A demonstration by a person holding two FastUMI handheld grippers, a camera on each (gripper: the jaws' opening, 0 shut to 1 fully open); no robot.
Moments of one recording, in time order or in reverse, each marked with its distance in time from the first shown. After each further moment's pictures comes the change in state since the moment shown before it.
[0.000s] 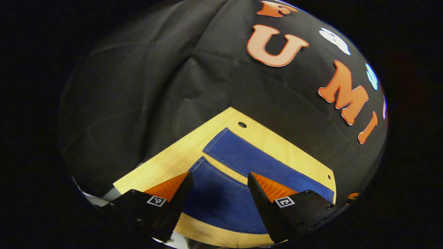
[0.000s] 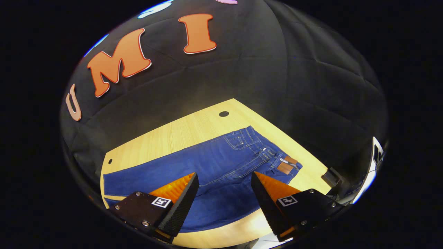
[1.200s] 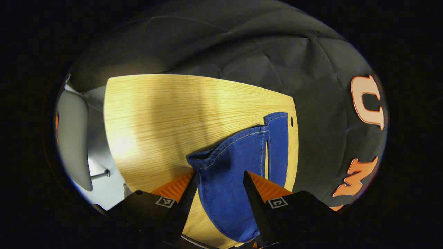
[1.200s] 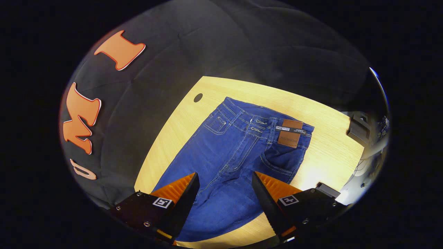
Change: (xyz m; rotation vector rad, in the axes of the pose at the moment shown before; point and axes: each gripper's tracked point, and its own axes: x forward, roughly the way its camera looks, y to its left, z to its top) left arm 0.056 0.063 -0.084 -0.719 0.293 0.030; right arm 0.064 -0.058 -0.020 0.462 0.238 0.063
